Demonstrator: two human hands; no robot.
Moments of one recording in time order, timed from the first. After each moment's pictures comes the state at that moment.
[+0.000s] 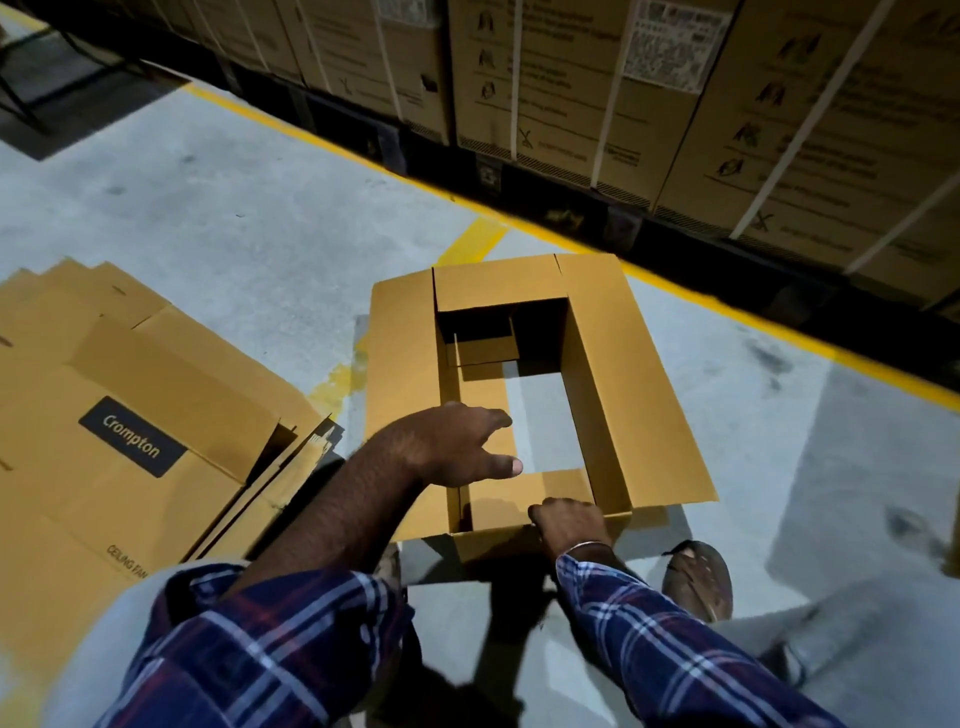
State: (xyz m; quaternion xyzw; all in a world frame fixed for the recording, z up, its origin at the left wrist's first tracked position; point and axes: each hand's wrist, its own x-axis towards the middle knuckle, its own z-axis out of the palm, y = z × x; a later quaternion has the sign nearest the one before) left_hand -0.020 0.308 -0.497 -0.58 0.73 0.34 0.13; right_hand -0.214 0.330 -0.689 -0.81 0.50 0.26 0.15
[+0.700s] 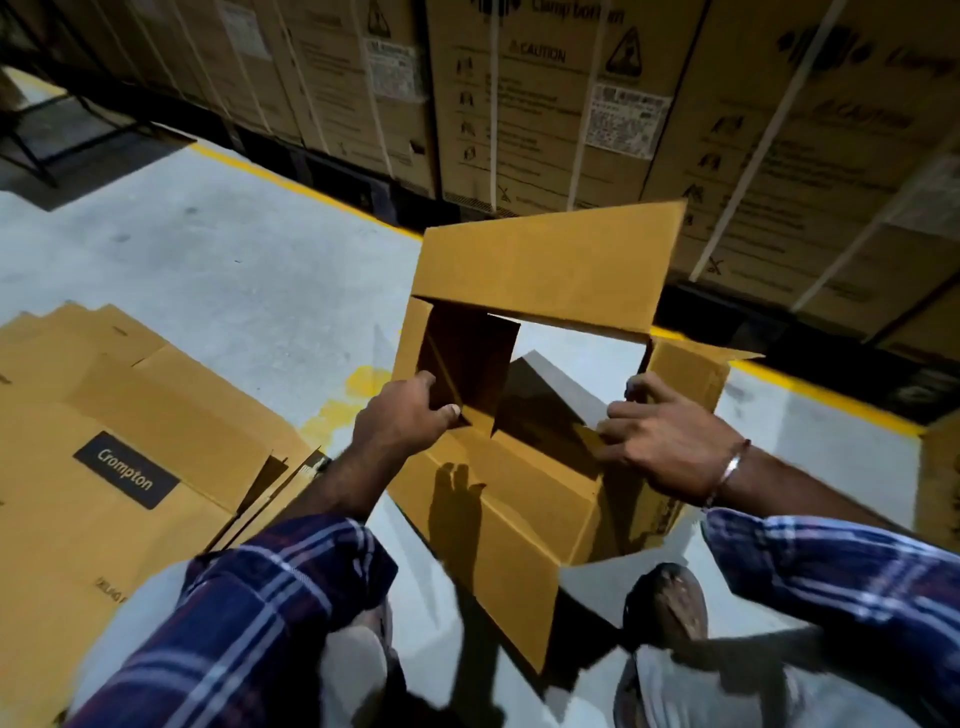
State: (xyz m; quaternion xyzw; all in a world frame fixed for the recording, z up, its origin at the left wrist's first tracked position) left_hand 0.000 0.293 -0.501 -0.77 0.60 0.23 -0.07; right_hand -0.323 0.283 -0.454 -0.96 0.20 0.07 -0.18
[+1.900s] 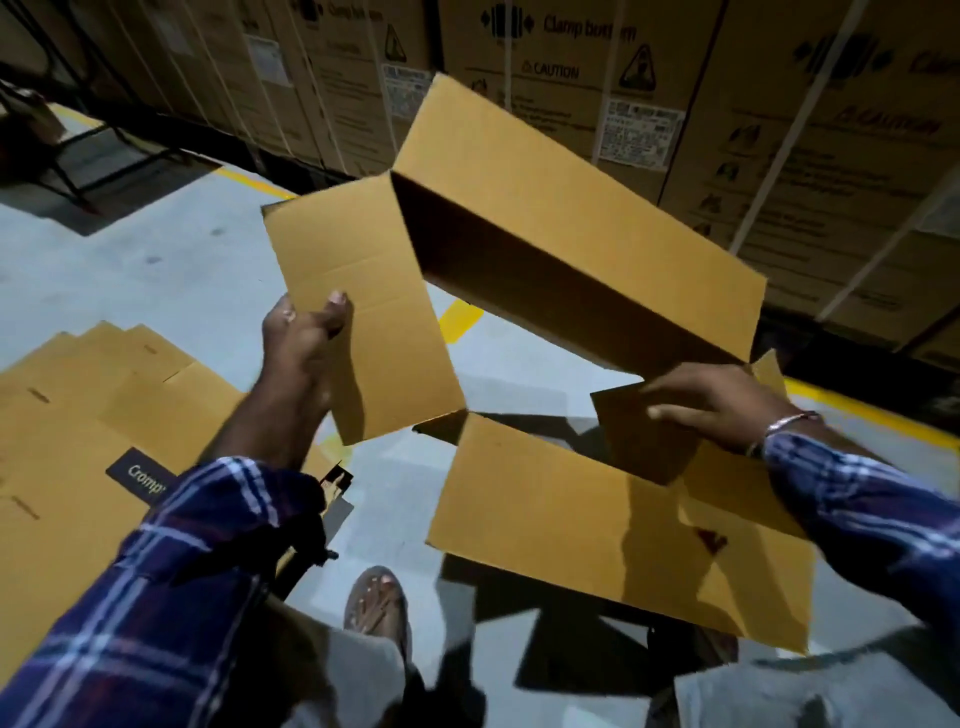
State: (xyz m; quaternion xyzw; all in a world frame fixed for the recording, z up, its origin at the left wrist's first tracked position) left_hand 0.078 0.267 -0.416 -0.61 0.26 0.36 -0.65; right_hand -0.352 0.225 -0.445 -0.84 0.52 0.02 0.17
